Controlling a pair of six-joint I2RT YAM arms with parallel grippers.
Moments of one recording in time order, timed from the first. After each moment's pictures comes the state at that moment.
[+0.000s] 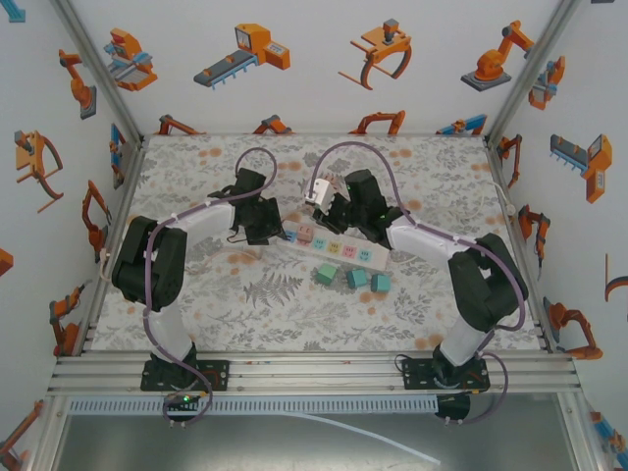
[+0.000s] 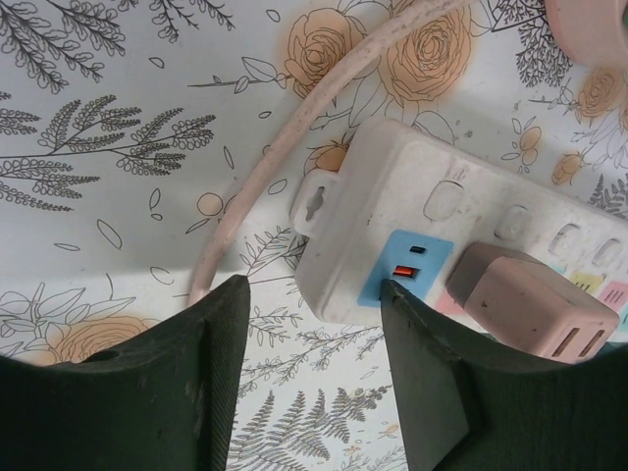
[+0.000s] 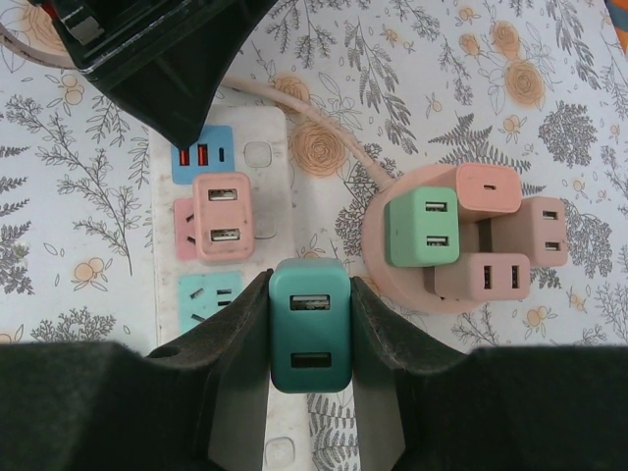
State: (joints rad) left arm -0.46 1.84 1.18 -0.41 0.12 -0.60; right arm 0.60 1.68 1.07 0.05 -0.39 -0.57
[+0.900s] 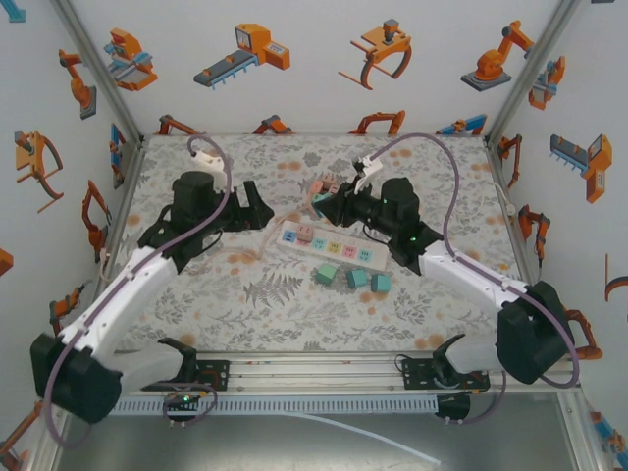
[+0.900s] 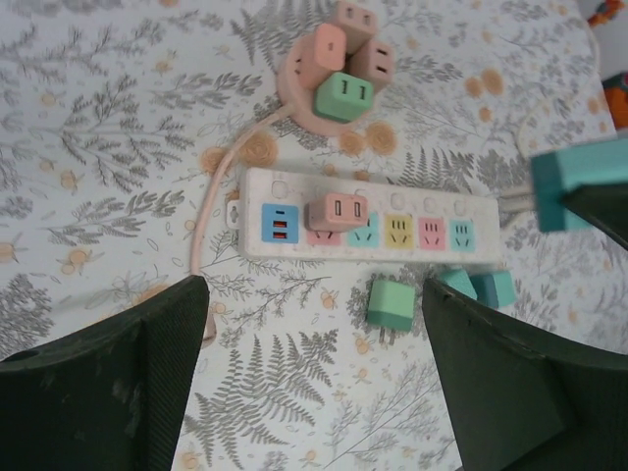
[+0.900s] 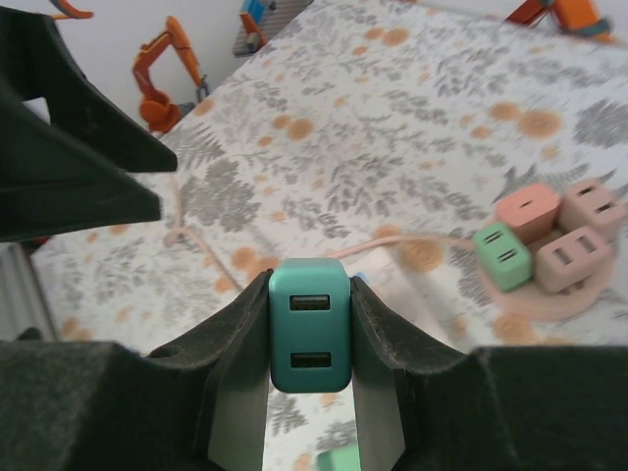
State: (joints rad) left arm -0.46 1.08 0.95 -0.31 0.13 -0.36; right arm 0.60 1.34 0.85 0.37 -0.34 0.34
